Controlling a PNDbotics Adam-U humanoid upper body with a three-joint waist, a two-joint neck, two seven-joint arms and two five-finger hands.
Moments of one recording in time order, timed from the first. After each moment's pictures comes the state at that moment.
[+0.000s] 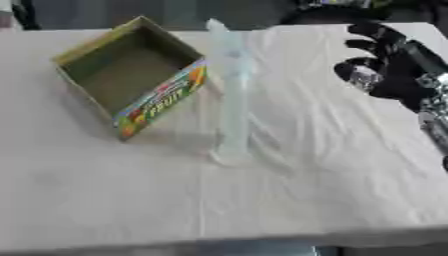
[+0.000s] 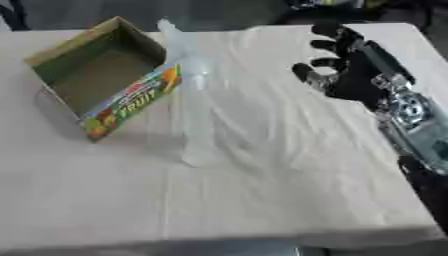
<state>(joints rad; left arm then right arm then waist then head) -0.28 0.53 0.11 -1.59 0.39 -0.02 0.44 -0.24 -0.68 0.04 -1.75 -0.33 0.03 0.05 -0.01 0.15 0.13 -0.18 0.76</state>
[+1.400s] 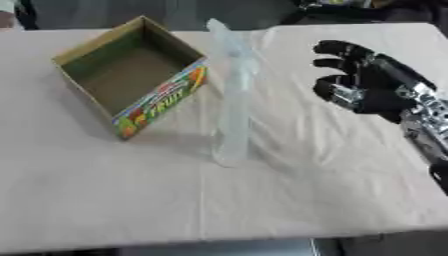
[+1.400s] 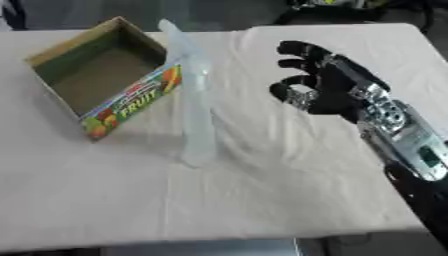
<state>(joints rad) -0.28 0.53 0.11 -1.60 0.39 -0.02 0.44 -0.25 -0.68 0.14 -1.79 -0.42 0.06 0.17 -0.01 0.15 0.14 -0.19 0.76</state>
